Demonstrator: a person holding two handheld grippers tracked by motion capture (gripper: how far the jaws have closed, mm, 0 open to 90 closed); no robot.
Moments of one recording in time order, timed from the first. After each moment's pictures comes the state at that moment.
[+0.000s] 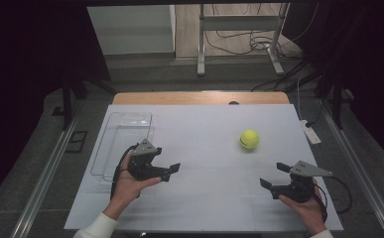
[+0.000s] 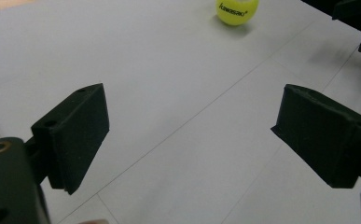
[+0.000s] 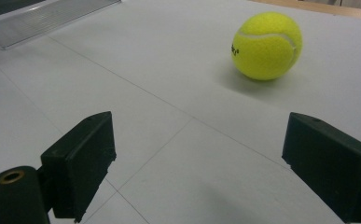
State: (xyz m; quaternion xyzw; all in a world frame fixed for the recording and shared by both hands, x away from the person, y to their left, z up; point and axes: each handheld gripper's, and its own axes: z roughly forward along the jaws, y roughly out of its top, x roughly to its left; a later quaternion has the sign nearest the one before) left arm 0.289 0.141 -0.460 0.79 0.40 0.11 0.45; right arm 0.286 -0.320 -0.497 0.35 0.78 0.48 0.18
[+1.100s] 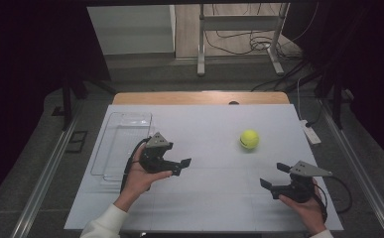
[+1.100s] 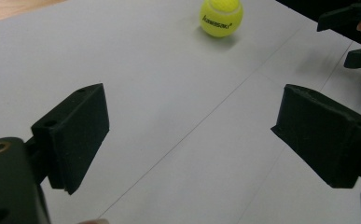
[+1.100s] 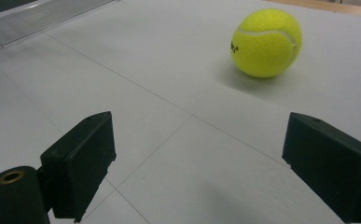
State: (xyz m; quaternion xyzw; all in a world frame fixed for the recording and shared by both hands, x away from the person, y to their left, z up) left arm 0.309 0.114 -0.451 0.80 0.38 0.10 0.45; right arm 0.287 -0.321 -0.498 0.36 0.79 0.47 0.18
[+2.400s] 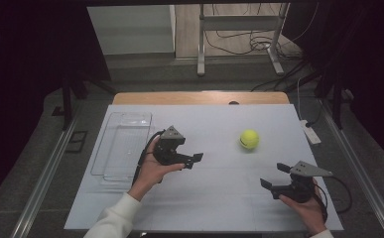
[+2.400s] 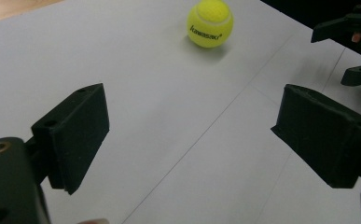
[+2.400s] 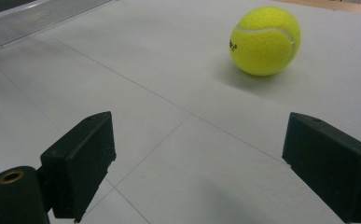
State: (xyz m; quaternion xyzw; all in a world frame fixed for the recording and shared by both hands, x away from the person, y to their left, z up) left arm 0.335 0.084 -0.449 0.81 0.36 0.08 0.45; right arm 0.287 -0.322 -0.499 0.36 0.79 0.47 0.18
